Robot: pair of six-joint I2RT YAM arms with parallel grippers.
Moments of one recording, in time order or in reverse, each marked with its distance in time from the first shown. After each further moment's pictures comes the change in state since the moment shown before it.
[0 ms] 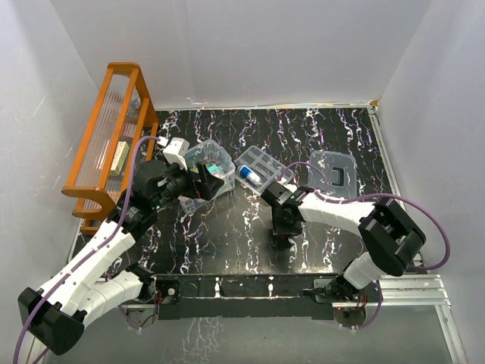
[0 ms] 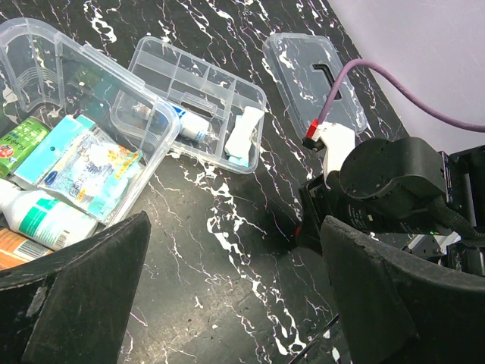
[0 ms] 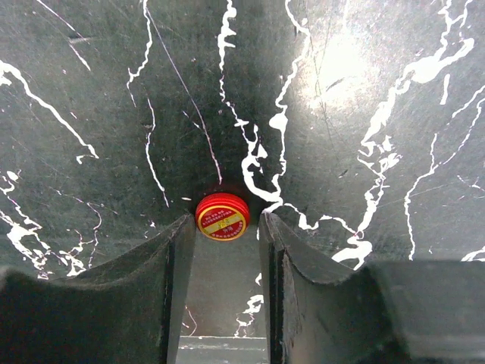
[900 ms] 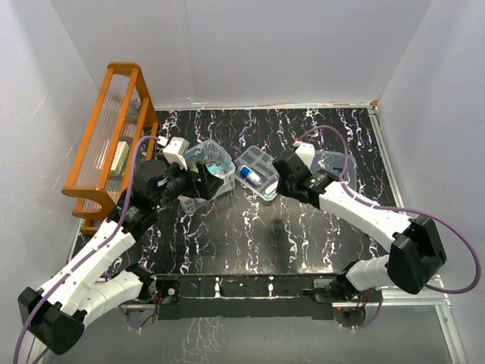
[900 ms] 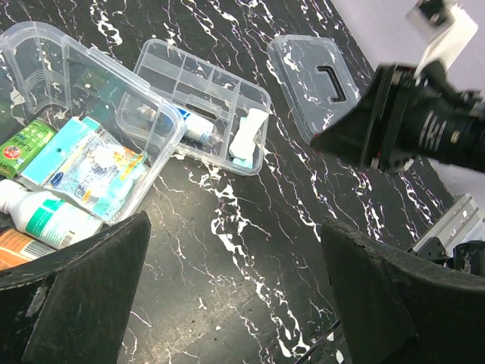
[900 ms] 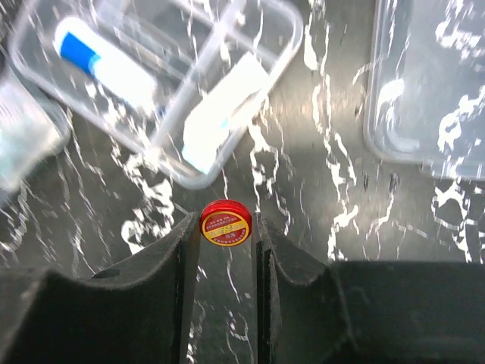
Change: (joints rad) left arm 0.000 0.003 0.002 -0.001 -0.011 0.008; right arm -0.079 -0.164 0.157 0.089 0.262 0.011
